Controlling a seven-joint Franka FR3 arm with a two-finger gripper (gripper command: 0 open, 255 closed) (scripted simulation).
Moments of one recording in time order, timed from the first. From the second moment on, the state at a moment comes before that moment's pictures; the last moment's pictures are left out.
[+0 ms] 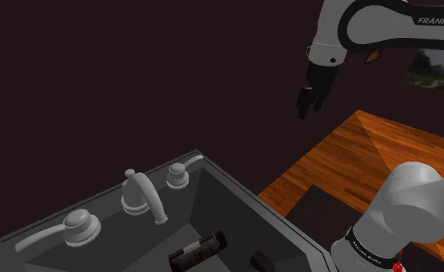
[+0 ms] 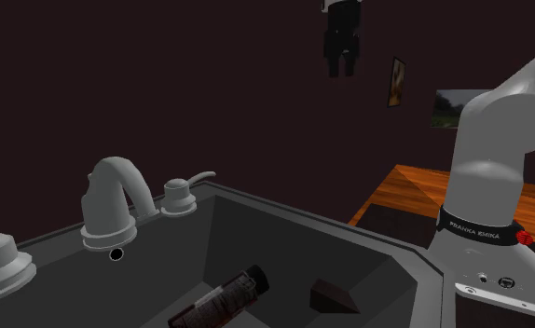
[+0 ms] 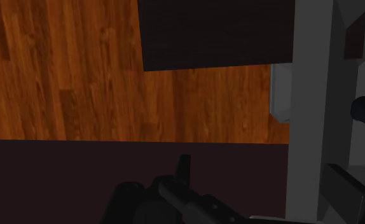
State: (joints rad) arm 0.02 -0.74 -0.03 -2.34 -0.10 1.58 0.10
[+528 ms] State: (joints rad) arm 0.10 -0.67 0.01 -2.45 -0.09 1.77 0.04
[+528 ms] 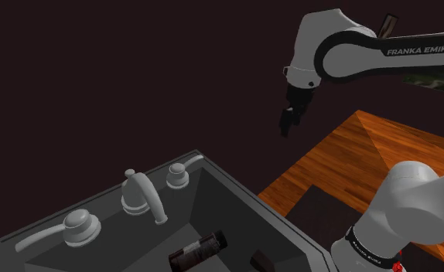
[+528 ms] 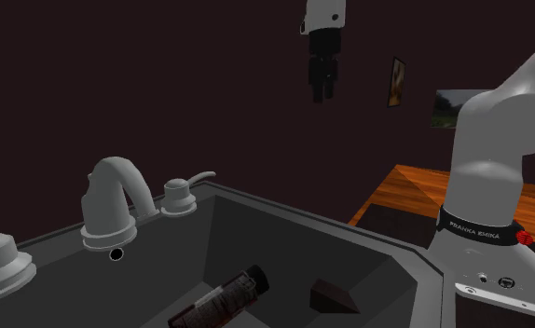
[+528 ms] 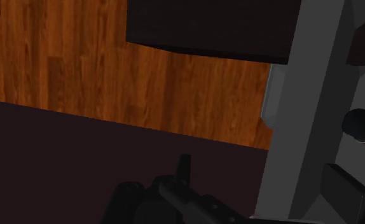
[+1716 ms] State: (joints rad) arm 0.28 -0.26 0.17 -2.61 -0.12 2.35 -0.06
